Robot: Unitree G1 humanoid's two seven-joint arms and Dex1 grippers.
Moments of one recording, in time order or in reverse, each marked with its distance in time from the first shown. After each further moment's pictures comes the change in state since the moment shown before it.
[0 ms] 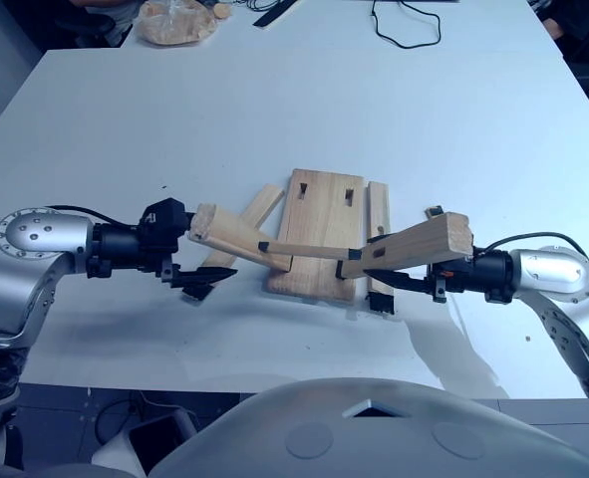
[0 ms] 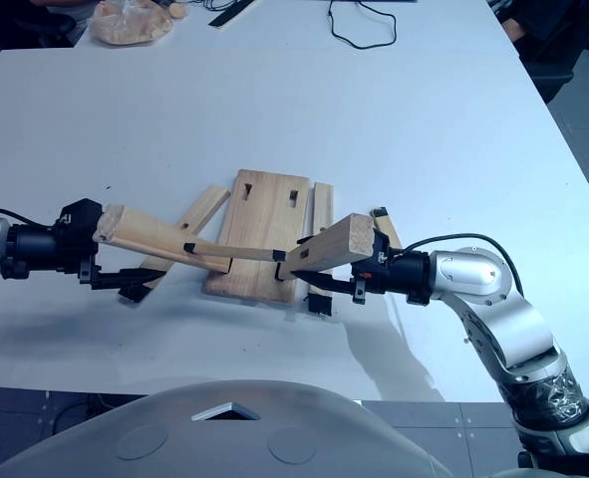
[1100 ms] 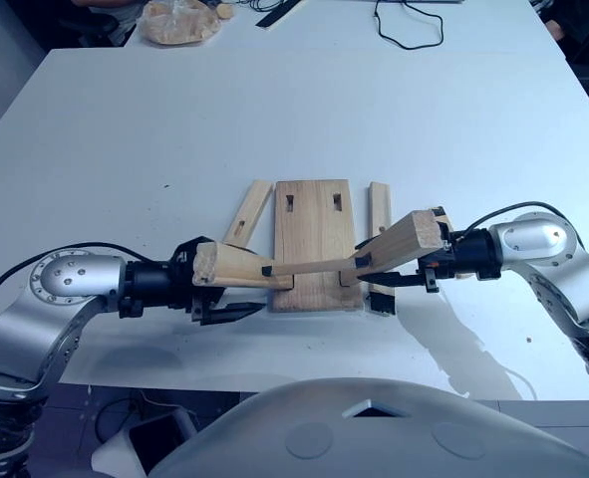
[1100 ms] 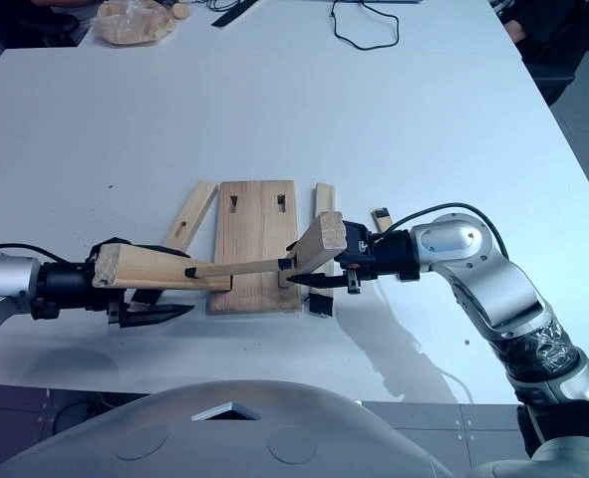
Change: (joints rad) left arm 0.138 -0.096 -0.010 -0.210 -0.025 0.056 0.157; right arm -0.217 -0.032 0.153 0.117 -0.050 0.015 0.119
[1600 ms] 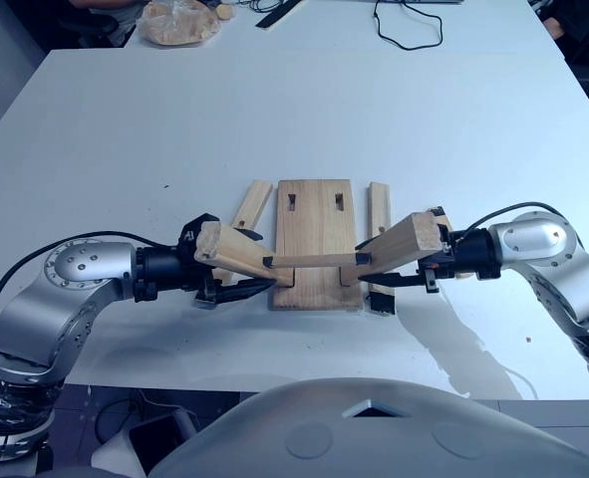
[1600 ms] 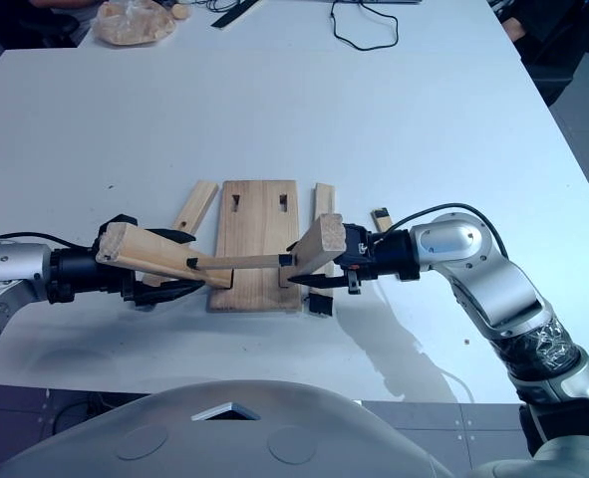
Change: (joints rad) left arm -0.055 -0.036 -0.025 0.009 -0.036 0.101 0.060; right arm -0.003 -0.016 0.020 0.001 -0.028 -0.064 0.001
